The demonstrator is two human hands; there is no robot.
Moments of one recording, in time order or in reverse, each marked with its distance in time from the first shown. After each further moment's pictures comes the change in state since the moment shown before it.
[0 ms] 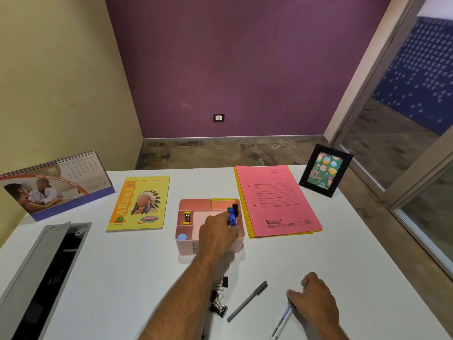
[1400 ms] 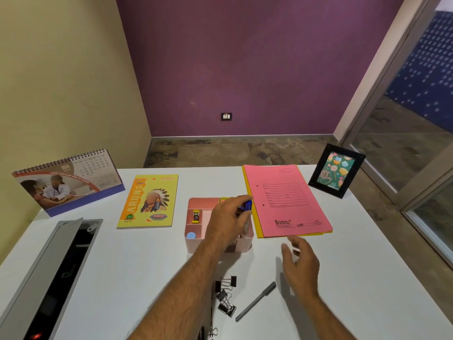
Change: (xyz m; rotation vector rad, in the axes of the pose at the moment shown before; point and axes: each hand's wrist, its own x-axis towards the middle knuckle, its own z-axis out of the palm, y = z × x) left_hand -0.004 0.010 -0.032 -0.329 0.167 0.368; right_hand -0.006 -0.086 -0.002 0.656 0.332 -0.426
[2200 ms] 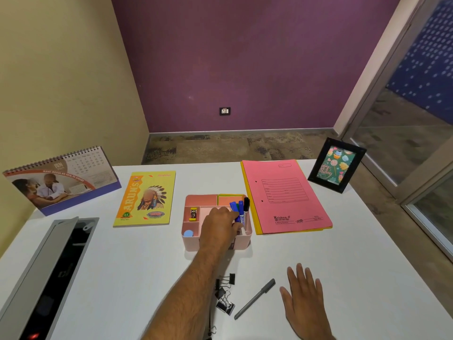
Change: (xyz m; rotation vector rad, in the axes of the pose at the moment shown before) left_hand -0.005 -0.029 0.016 0.567 -0.167 -0.136; right_hand -0.050 0.098 -0.012 -0.912 -0.407 -0.116
